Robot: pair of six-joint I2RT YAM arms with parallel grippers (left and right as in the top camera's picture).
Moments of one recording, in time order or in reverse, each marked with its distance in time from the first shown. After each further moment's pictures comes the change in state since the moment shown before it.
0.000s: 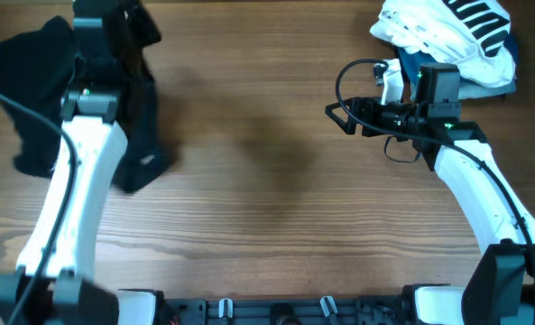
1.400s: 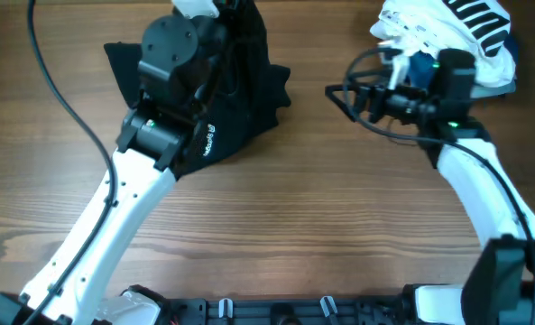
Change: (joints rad) left arm -0.375 -0.093 -0.002 0.327 0.106 -0.158; right arm -0.018 0.025 0.002 0.327 -0.234 0.024
